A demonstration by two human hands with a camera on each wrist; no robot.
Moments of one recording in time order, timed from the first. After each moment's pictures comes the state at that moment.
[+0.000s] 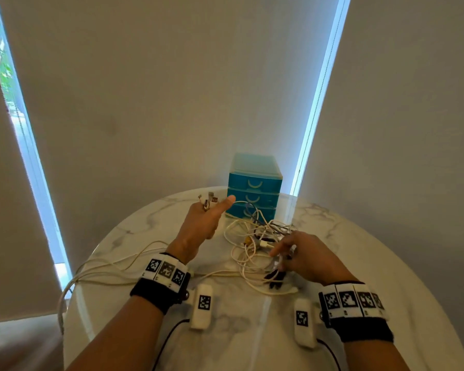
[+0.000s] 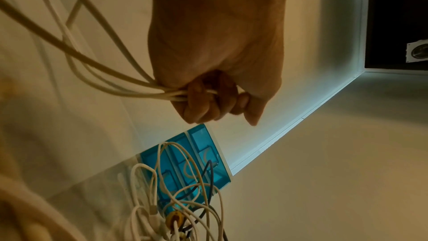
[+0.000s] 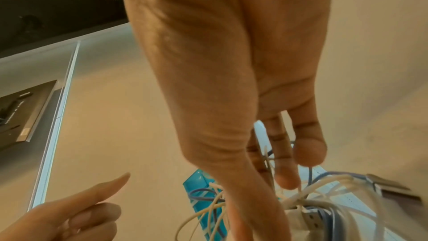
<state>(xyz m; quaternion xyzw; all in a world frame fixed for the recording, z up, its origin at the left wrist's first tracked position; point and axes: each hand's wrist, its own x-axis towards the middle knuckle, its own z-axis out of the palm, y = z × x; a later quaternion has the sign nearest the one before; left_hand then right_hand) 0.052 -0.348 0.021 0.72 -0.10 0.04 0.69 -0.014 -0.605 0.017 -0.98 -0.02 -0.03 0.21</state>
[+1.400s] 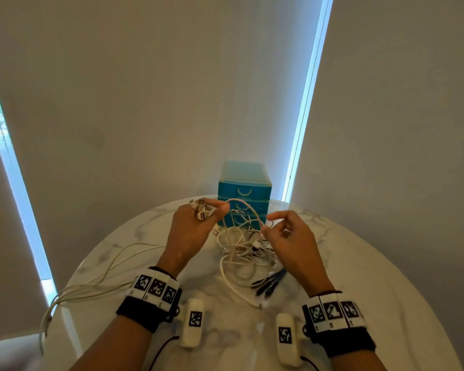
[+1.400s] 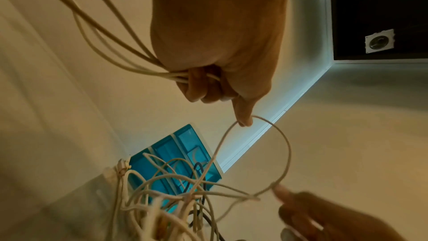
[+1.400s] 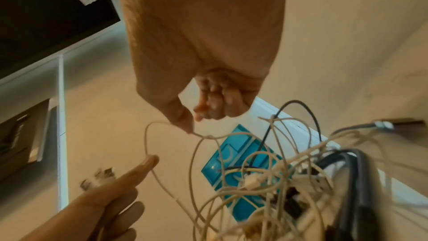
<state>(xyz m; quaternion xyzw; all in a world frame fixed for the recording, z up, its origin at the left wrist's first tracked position) 0.052 -0.353 0.028 0.74 -0.18 0.23 0.61 -0.015 -0.580 0.026 -0.81 -0.02 -0.27 0.51</state>
